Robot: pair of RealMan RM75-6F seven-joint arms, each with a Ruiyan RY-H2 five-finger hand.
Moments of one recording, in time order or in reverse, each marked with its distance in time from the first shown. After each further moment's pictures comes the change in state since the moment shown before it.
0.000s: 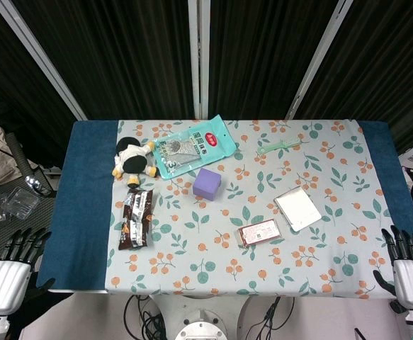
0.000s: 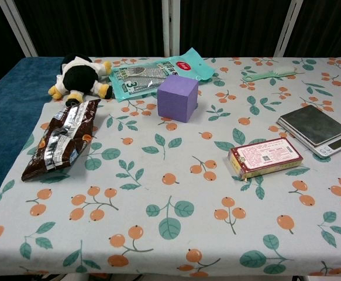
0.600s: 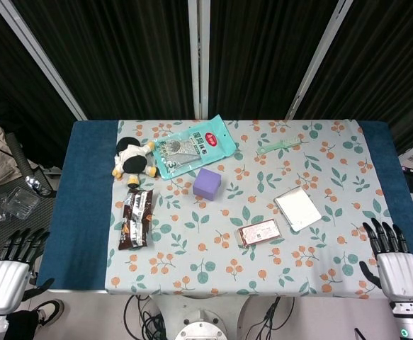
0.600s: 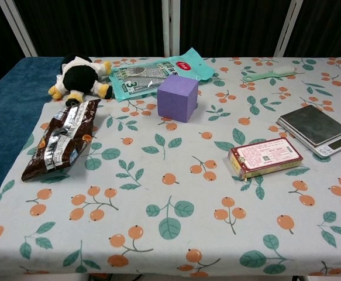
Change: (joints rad) left arm -0.004 -0.005 -0.002 0.014 -0.015 -0.014 -0.022; right arm 0.044 0.005 0.019 -0.045 -0.084 -0.041 -0.037
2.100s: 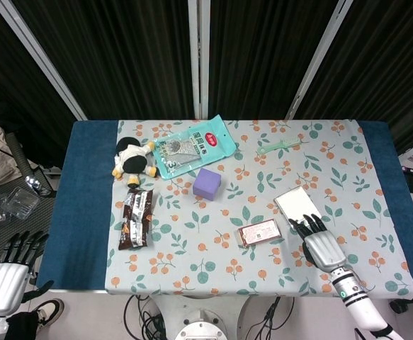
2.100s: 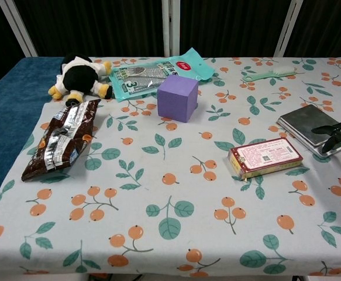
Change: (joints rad) left arm 0.012 -0.020 0.007 0.034 -0.013 0.005 -0.021; right arm 0.271 -0.155 0.003 0.031 0.043 -0.431 -0.051
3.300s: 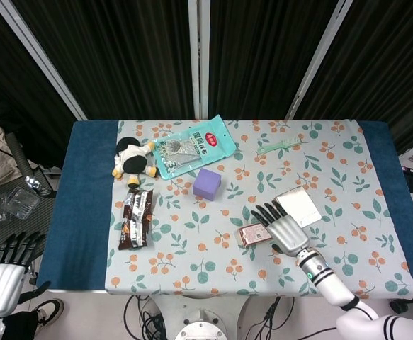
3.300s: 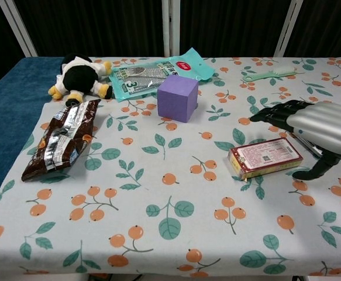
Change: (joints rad) left arm 0.007 0.012 0.002 -0.001 -0.007 0.005 -0.012; right arm 0.200 -0.038 0.091 -0.145 0.089 -0.178 -0.274
